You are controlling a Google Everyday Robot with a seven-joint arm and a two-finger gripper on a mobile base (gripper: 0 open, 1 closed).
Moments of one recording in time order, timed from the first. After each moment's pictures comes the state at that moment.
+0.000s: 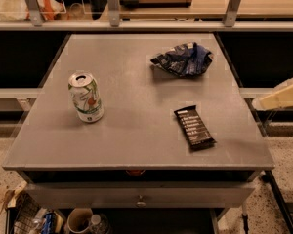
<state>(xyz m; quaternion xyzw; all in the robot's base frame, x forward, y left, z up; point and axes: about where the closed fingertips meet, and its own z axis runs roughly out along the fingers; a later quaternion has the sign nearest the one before) 0.509 -0.318 0.934 -0.34 0.83 0.00 0.44</state>
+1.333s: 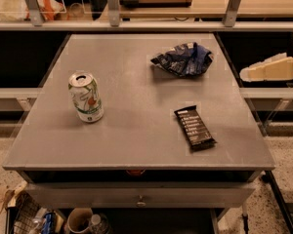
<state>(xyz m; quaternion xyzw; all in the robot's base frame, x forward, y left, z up) 0.561 -0.306 0.966 -0.28 0.79 0.06 0.54</state>
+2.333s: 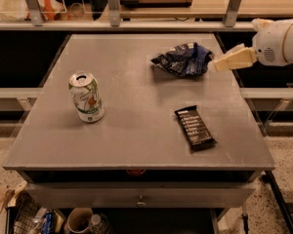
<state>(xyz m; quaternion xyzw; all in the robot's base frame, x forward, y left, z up) 0.628 -0.247 0.957 -0.35 0.76 0.06 0.54</state>
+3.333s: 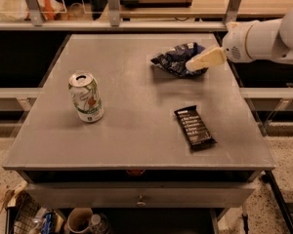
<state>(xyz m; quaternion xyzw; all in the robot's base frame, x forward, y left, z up) 0.680 -0.203 0.926 -0.36 0.77 0.06 0.52</state>
